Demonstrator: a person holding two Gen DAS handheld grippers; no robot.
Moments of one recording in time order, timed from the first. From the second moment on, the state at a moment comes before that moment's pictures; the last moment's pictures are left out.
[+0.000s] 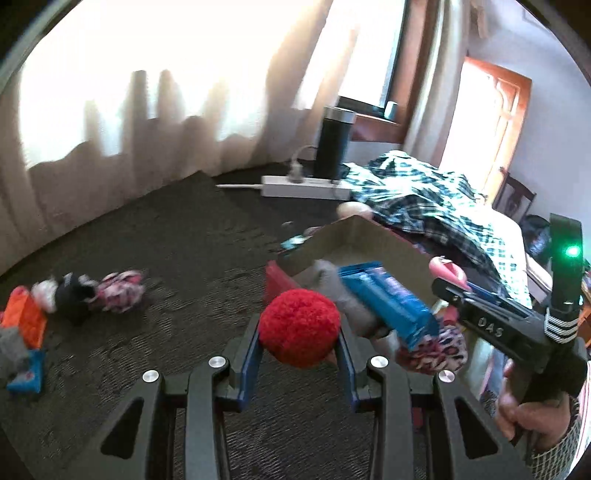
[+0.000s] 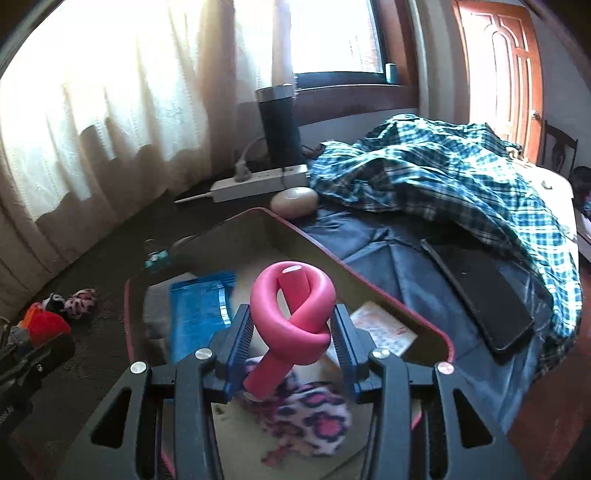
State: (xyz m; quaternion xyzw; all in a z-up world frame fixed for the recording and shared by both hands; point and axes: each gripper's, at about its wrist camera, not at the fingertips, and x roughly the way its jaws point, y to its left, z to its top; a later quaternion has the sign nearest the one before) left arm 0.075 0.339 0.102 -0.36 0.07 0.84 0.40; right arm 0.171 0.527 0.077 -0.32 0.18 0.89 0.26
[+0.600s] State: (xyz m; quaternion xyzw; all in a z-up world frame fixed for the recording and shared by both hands) left arm 0.123 0.409 0.085 -0.38 0.12 0.77 0.50; right arm 0.198 0.552 0.099 -0.25 0.21 0.91 0.26
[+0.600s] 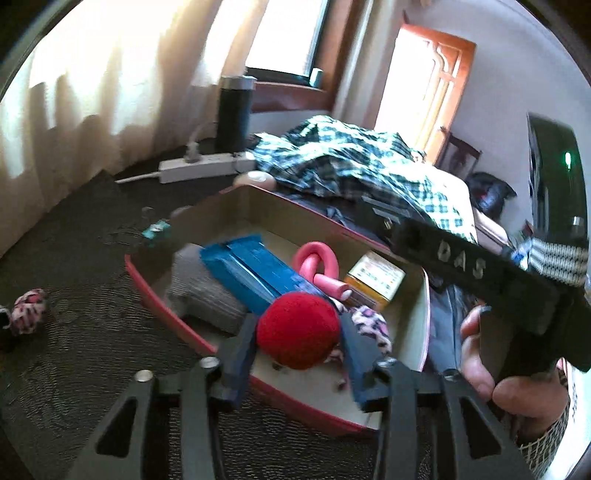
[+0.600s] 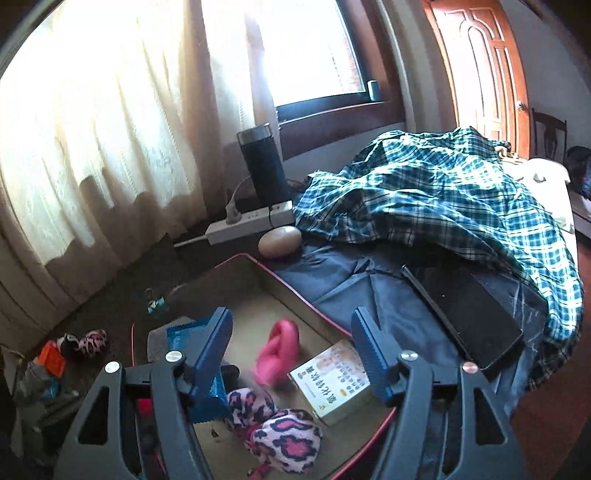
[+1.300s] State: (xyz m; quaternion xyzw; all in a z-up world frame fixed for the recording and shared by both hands) left arm 0.092 0.350 0.098 -0.38 0.06 0.81 0.44; right arm 0.184 0.517 0.103 -0.26 0.20 0.92 0.23
